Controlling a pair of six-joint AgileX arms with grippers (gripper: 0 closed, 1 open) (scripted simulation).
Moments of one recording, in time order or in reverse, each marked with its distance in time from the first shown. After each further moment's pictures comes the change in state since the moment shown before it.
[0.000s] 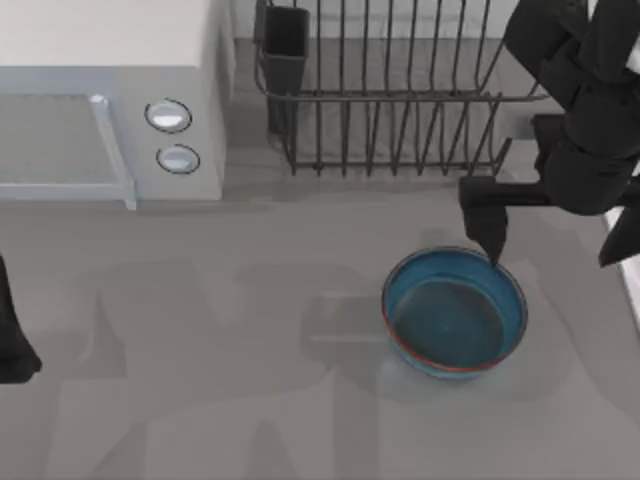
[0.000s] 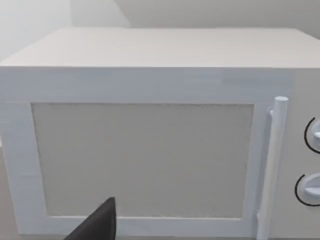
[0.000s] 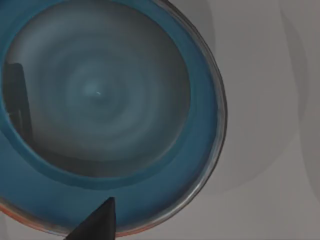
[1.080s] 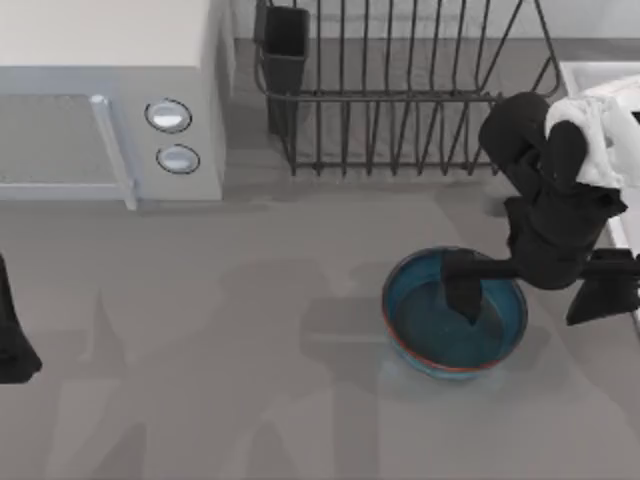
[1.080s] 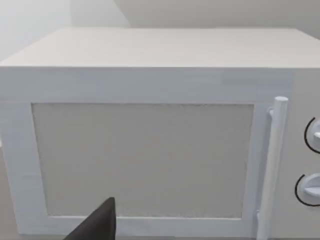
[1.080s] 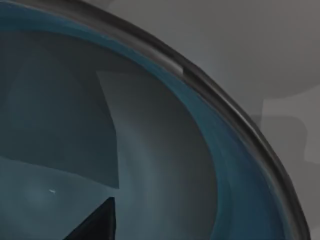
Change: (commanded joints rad) left arm 0.000 0.000 0.000 0.000 0.000 0.000; right arm 0.003 0.109 -0.267 0.376 0.001 0.005
